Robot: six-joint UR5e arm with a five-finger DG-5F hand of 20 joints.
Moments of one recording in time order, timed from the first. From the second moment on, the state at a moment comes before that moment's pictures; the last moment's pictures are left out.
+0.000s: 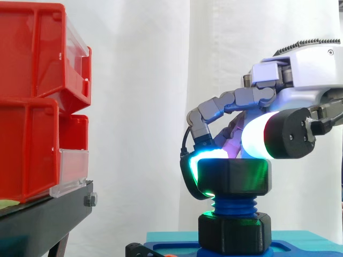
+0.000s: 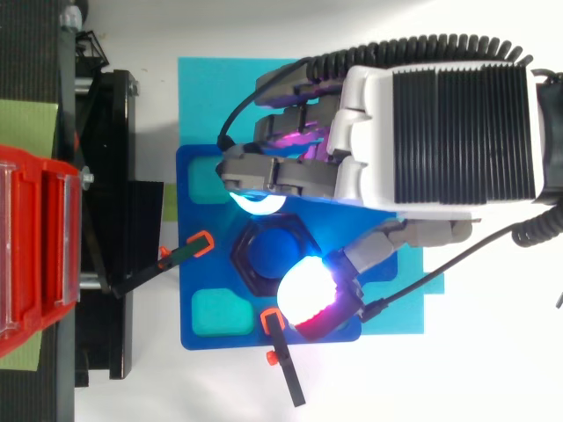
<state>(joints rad) 0.11 -2.19 -1.20 -2.94 -1.60 -1.46</state>
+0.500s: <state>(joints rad) 0.07 -2.19 -1.19 -2.92 -1.66 -1.46</state>
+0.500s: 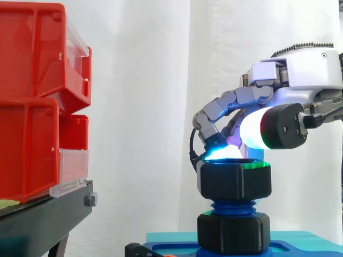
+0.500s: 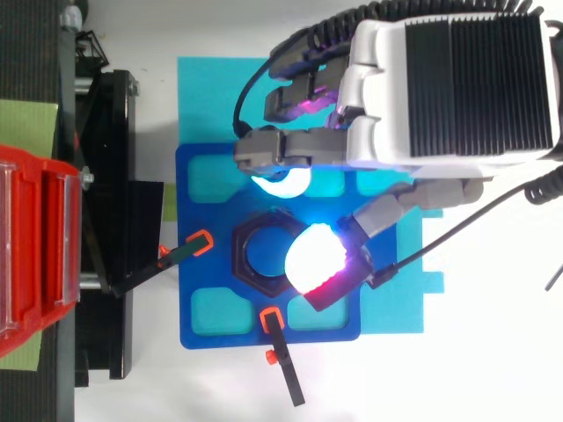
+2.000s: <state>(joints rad) 0.13 -2.19 -1.20 -2.88 -1.61 -1.42</state>
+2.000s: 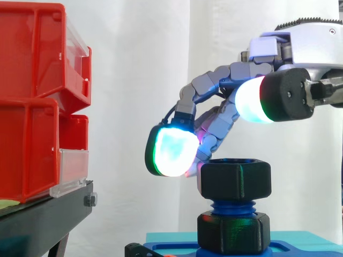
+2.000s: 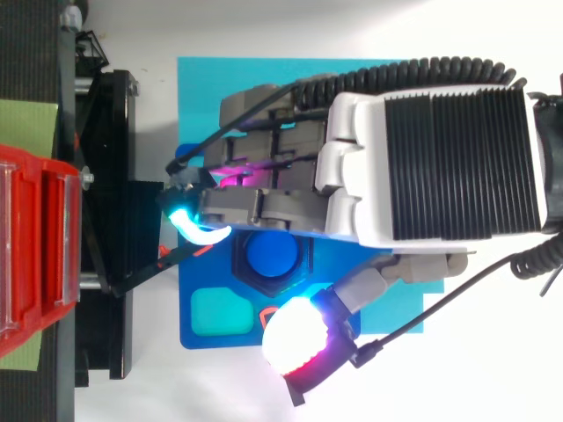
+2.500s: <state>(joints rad) 0.14 -2.19 -1.20 -2.91 -1.61 -1.42</state>
